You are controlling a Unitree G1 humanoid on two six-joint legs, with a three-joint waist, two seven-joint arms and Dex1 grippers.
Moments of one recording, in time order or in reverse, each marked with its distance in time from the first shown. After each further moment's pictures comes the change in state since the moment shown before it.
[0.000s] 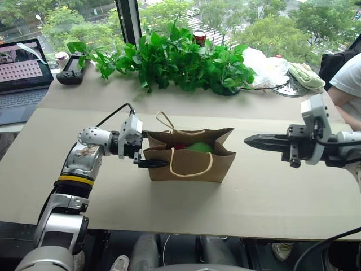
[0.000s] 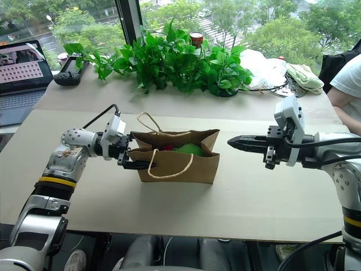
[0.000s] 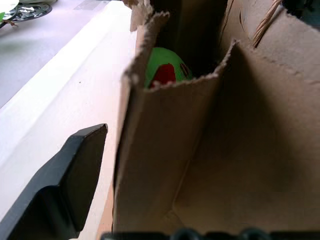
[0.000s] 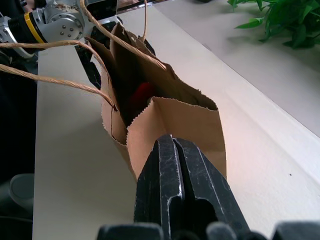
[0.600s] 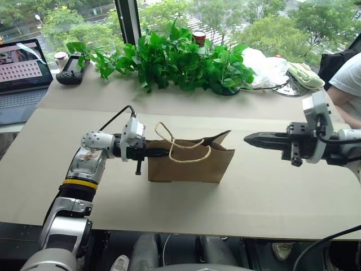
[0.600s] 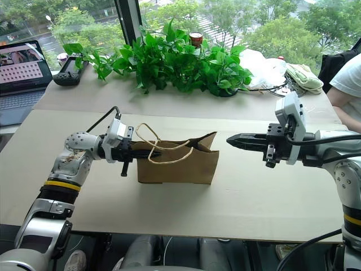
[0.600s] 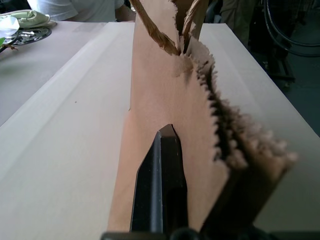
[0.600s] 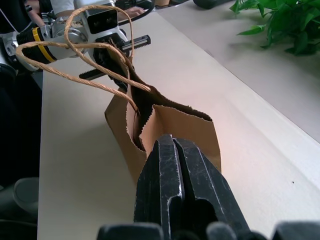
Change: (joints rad) left arm 0.028 -0.064 0.010 0.022 -0.024 -0.088 0.007; right arm -0.016 0.002 -0.011 -0.008 0.023 0.032 0.000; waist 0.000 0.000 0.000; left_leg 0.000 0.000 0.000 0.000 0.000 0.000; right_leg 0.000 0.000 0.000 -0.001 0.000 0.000
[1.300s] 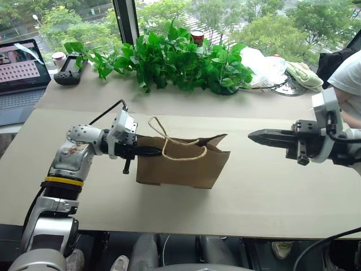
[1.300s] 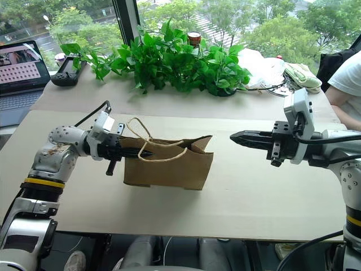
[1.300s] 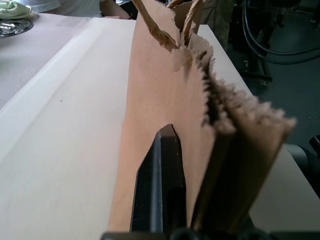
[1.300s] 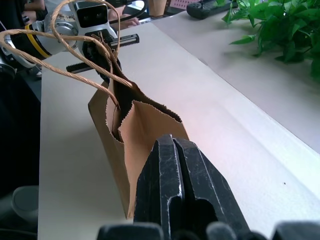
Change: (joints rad) left arm 0.004 0.096 0.003 -0.077 -0.068 0.110 -0.056; right arm -0.003 0.010 -0.045 -0.006 0.013 0.021 0.008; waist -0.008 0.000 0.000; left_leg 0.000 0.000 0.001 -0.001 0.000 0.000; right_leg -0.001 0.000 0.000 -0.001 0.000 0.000
